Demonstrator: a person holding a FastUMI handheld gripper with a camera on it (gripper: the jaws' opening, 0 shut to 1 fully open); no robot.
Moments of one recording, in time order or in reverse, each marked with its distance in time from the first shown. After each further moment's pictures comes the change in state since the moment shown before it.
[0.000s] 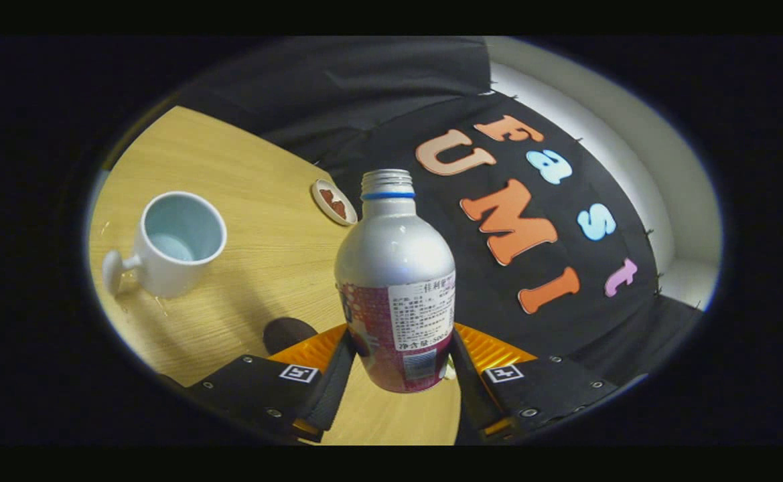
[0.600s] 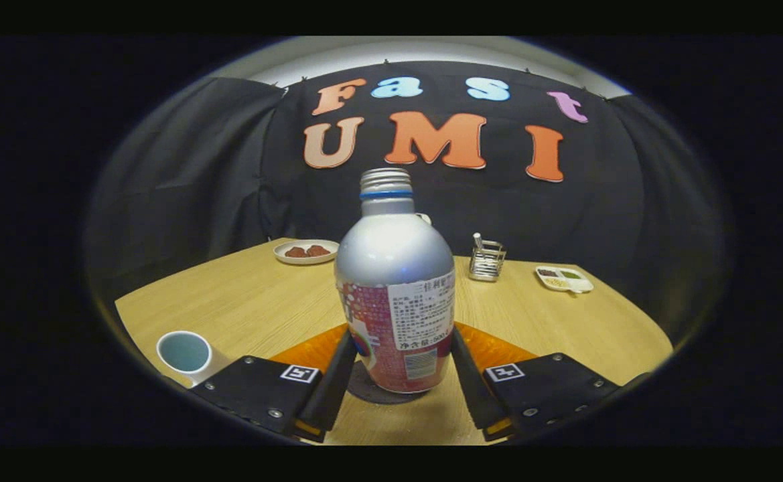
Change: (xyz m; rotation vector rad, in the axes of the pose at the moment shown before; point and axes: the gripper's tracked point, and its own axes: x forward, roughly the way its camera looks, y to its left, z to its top) arm 0.044 0.049 -0.040 0.902 0.122 0.142
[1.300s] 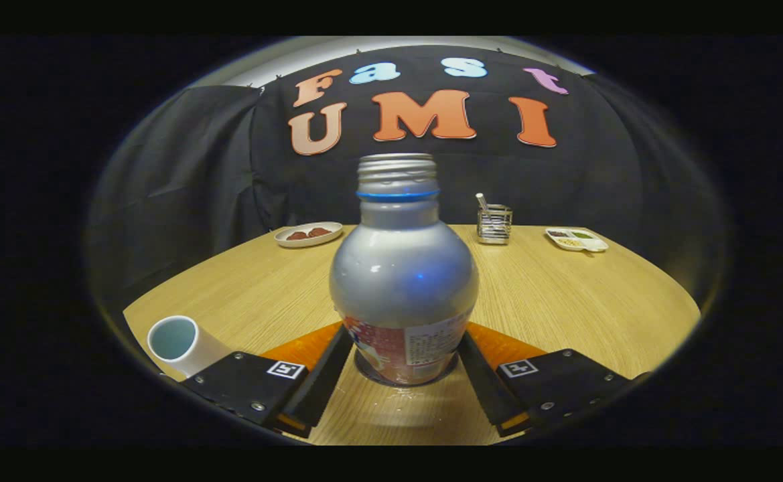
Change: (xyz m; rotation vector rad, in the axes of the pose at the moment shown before) arm -0.006 0.013 -0.040 0.107 0.073 0.006
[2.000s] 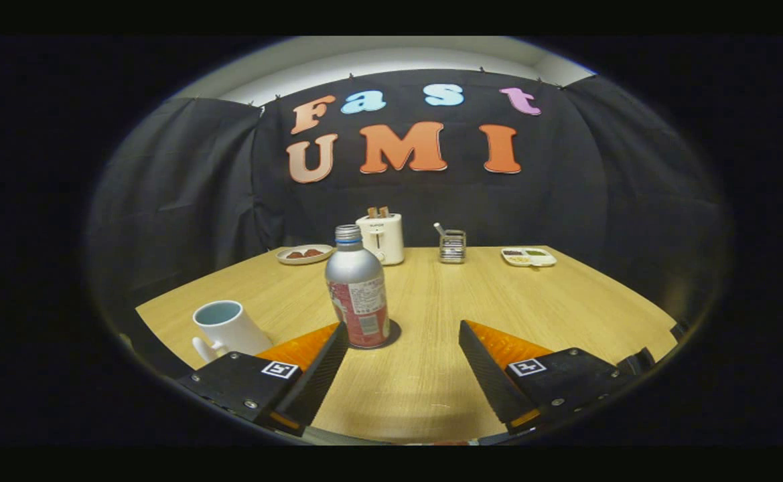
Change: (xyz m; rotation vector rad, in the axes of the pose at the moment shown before) arm -0.116 -0.064 0.007 -0.015 -0.138 -0.056
